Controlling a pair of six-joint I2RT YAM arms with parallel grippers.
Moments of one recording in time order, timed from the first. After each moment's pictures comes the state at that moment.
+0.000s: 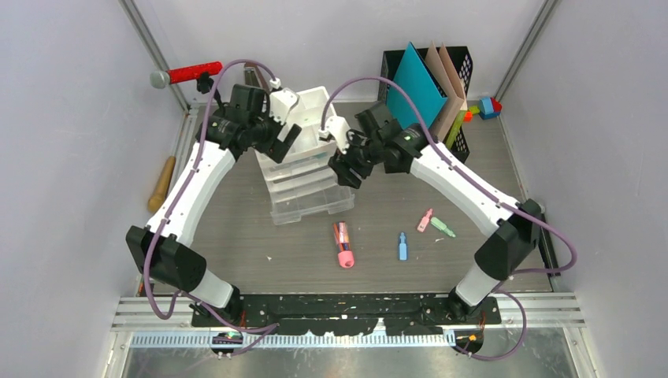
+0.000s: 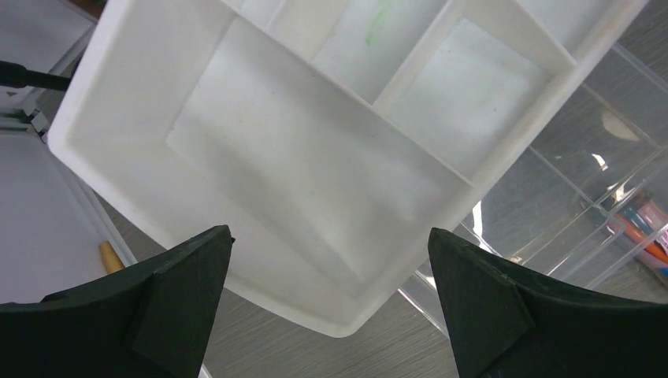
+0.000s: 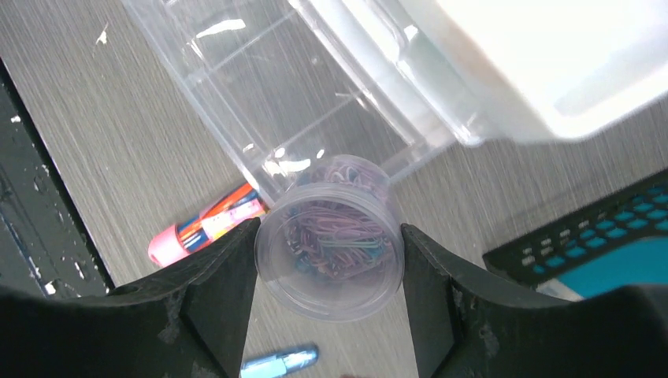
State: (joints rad) left arm -0.34 1.52 1.63 -0.87 0.02 0.36; right arm 0.68 1.61 1.62 -0.82 -0.29 -0.41
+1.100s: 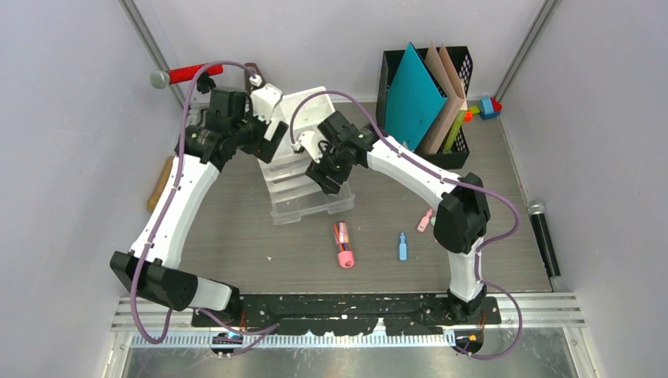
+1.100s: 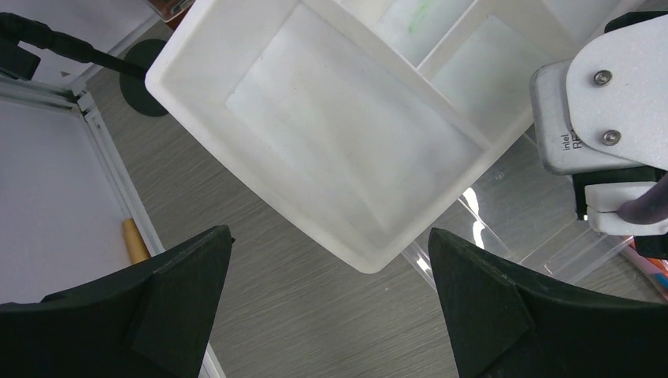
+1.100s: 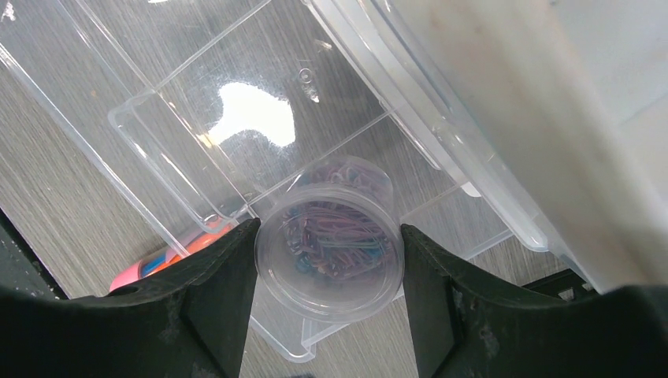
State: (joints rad) left arm -0.31 1.39 1.61 -0.87 -0.01 0.32; right arm 0.77 1.96 1.83 -0.87 -0.20 -0.40
